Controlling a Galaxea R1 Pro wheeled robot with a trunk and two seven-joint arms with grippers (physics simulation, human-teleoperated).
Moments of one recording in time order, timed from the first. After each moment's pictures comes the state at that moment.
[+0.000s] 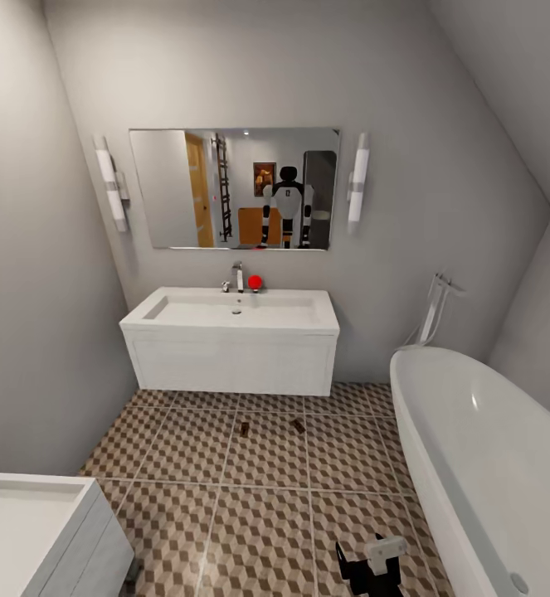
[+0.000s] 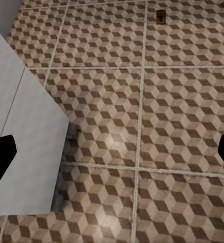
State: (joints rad) left arm -0.35 0.05 -0.14 0.07 0.09 -0.68 0.13; right arm -0.44 0.03 0.07 -0.02 0.07 -0.70 0.01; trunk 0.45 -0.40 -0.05
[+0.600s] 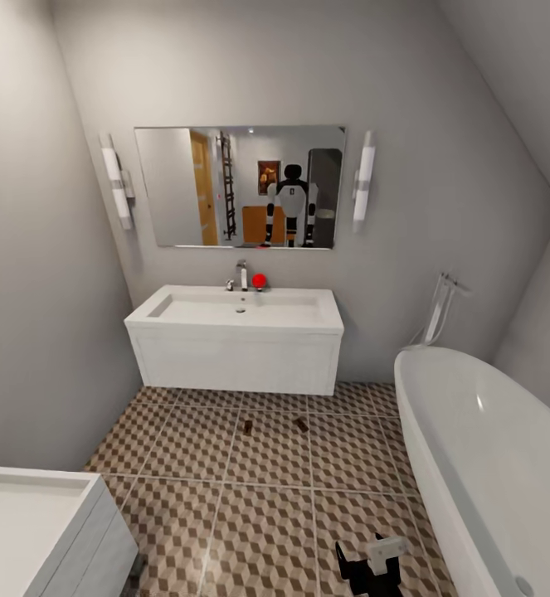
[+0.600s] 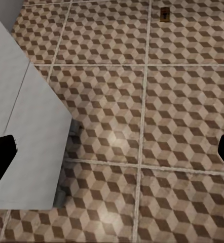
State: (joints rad) left arm -0.35 0.05 -0.14 0.07 0.09 -0.68 0.13; right arm -0.44 0.03 0.07 -0.02 0.07 -0.71 0.01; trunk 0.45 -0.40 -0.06
